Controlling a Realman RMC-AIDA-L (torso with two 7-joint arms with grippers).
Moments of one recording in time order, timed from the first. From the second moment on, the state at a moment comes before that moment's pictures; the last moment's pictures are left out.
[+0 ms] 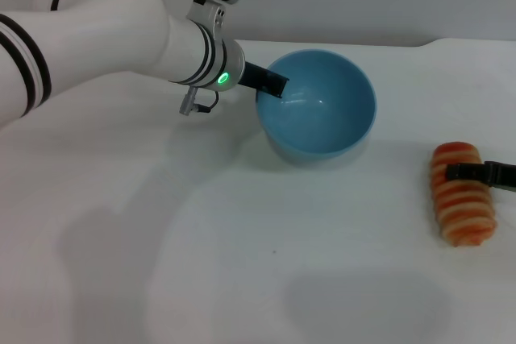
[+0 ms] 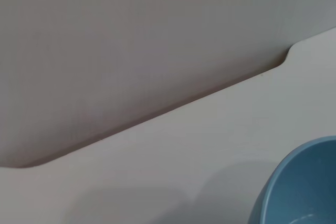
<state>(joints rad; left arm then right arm) -0.89 -2.06 1.78 0.61 2.31 0.55 -2.85 0.58 2.07 -0.65 -0.54 -2.40 -0.99 2.23</state>
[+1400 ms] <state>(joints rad) -0.89 -2.08 1.92 0.62 2.17 0.55 -2.86 0.57 2.07 -0.70 -0.72 -1.74 -1.23 1.80</state>
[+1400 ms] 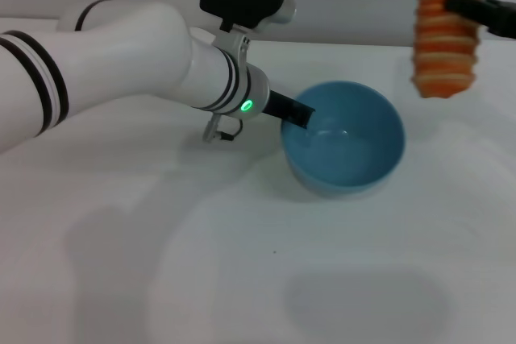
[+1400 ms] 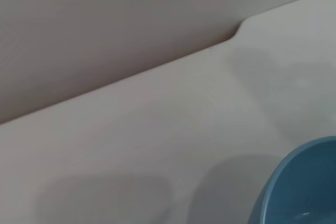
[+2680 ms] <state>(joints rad) -0.88 -2.07 1.95 0.62 2.13 0.53 -2.86 0.66 2.07 -0.93 -0.40 -1.70 -1.09 1.69</state>
